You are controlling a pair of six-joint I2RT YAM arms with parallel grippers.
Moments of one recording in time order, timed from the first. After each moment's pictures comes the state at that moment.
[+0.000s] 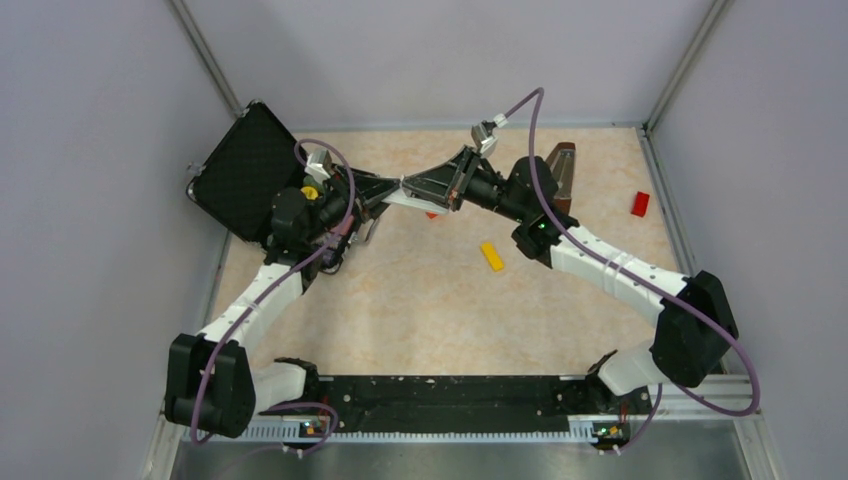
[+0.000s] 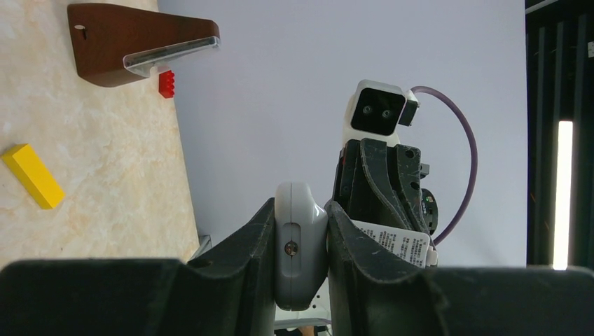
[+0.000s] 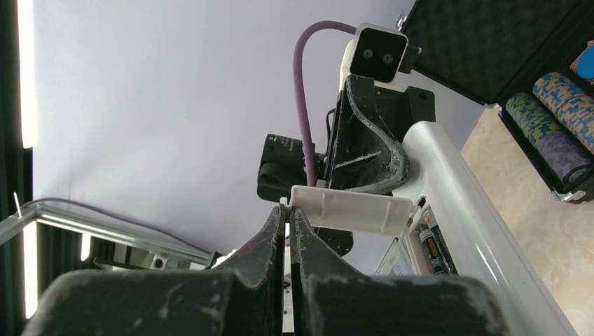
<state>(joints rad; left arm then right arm) -0.21 1.19 0.71 0.63 0.67 -1.57 0.71 1.44 1.11 0.52 -0.45 1.35</state>
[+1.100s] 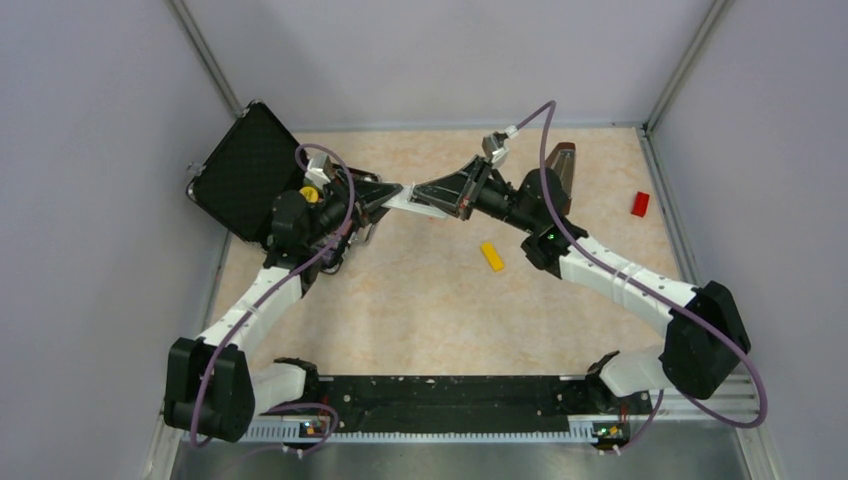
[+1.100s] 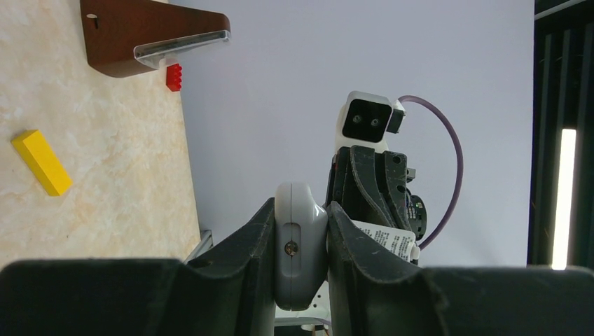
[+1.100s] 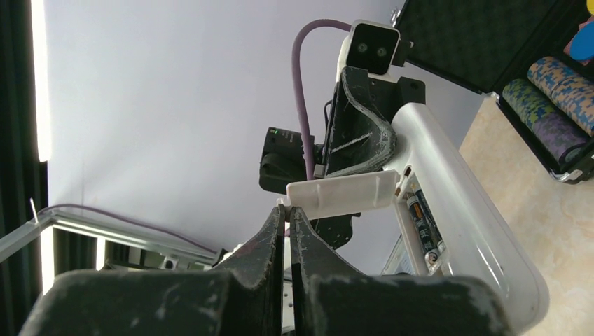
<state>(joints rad) -0.21 1.17 0.69 0.60 0.68 -1.57 0.69 1.37 1.00 0.57 -0.44 1.40</state>
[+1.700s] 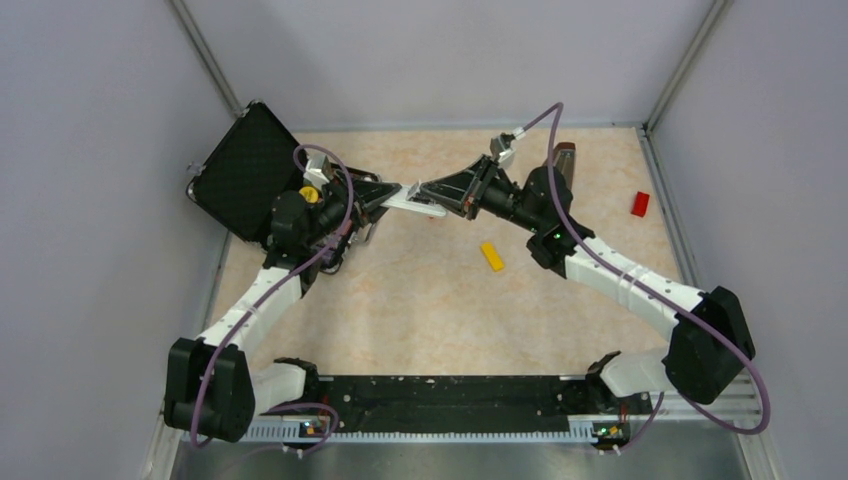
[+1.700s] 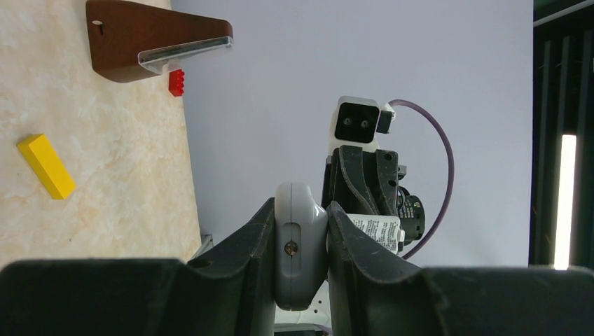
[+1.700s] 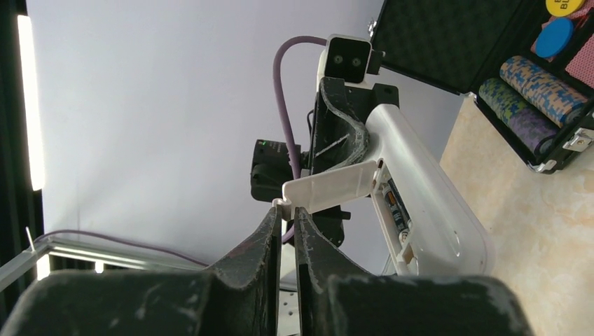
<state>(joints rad) -0.21 1.17 0.68 0.60 0.66 -1.57 0.66 1.34 0.99 0.49 -0.42 1.41</state>
